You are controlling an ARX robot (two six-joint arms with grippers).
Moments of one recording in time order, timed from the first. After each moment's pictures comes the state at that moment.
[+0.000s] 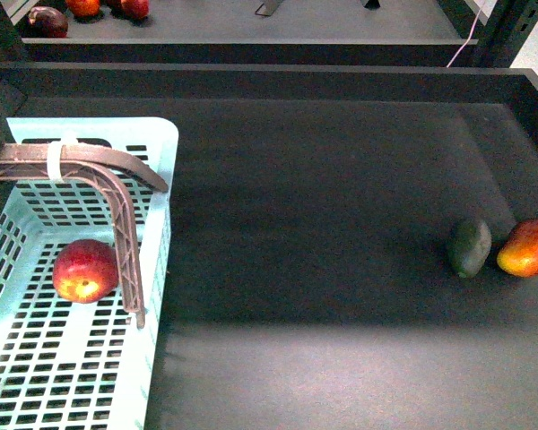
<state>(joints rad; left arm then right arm) -0.23 1.63 0.60 0.29 -0.26 -1.60 0.00 0.01 0.02 0.00 0.00 0.00</state>
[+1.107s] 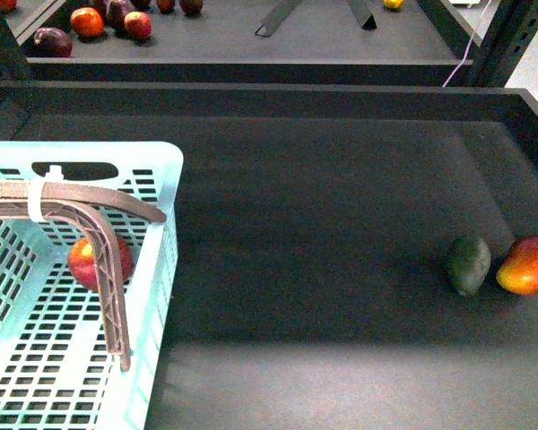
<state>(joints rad) -0.23 1.10 0.61 -0.20 -0.31 -1.53 0.00 0.00 0.02 0.00 0.00 0.00</state>
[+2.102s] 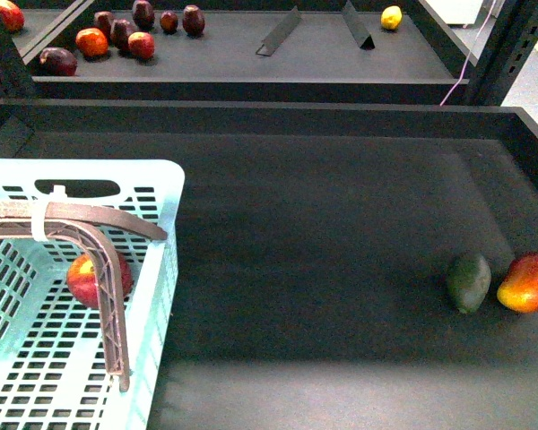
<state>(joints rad) 0.00 0.56 0.01 0.54 0.00 -0.01 0.00 0.00 0.02 0.00 0.00 0.00</state>
